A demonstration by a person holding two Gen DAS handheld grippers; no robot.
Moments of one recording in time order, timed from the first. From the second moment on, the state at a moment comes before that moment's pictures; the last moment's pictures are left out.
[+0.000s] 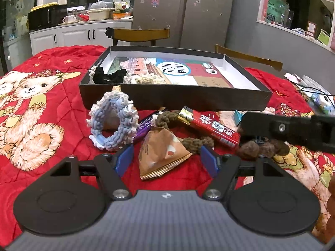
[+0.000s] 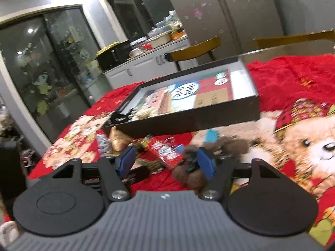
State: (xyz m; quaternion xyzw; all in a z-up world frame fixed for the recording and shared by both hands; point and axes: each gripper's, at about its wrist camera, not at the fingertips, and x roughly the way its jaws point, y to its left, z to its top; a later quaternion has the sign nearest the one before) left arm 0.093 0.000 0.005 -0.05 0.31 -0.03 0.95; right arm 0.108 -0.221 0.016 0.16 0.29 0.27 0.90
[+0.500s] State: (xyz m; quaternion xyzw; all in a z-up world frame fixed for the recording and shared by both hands) left arm 0.090 0.000 0.001 -0.05 0.31 -0.02 0.95; right arm 0.119 -0.216 -0.007 0.12 0.33 0.16 0.92
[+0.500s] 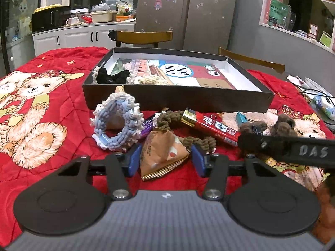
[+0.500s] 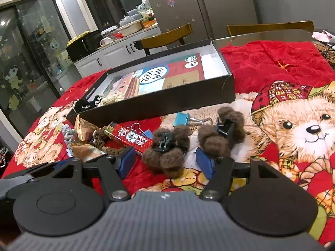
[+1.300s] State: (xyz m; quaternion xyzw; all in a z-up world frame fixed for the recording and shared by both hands) left arm 0.076 0.002 0.001 -0.05 0.30 -0.01 0.95; right arm 0.115 -0.211 -0.008 0.09 0.30 0.13 0.94
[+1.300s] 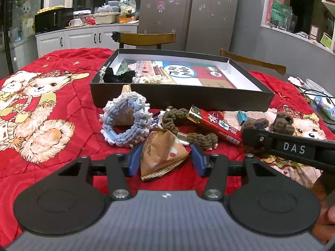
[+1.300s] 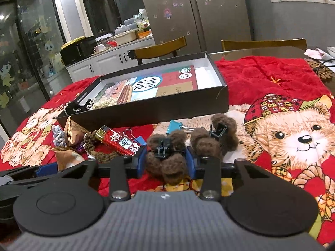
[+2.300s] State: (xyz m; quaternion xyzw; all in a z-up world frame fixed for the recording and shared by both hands) left arm 0.054 -0.010 0.011 -0.01 0.24 -0.01 0.97; right arm 0.102 -0.217 0.006 0.12 0.23 0.15 0.95
